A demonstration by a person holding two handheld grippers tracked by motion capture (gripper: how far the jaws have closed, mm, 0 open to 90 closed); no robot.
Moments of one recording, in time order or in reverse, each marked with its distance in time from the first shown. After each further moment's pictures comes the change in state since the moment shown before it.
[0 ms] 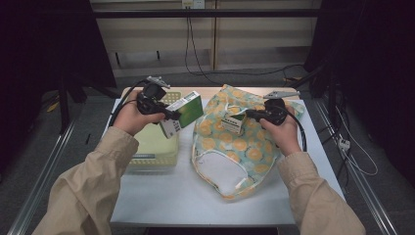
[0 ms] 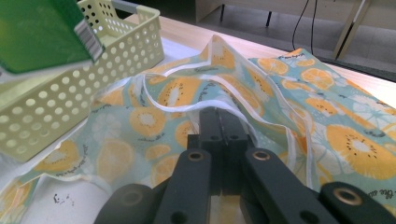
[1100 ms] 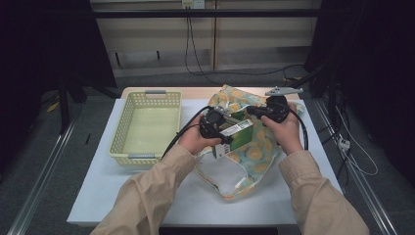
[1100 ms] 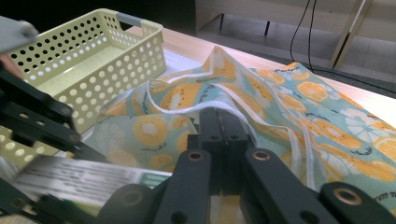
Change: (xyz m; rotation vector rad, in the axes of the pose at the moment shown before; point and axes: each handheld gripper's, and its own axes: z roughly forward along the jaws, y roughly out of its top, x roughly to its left) left arm -0.075 0.021 0.149 0.041 -0.133 0.112; right arm 0.004 0.010 -0.008 -0.027 -0.002 -0.013
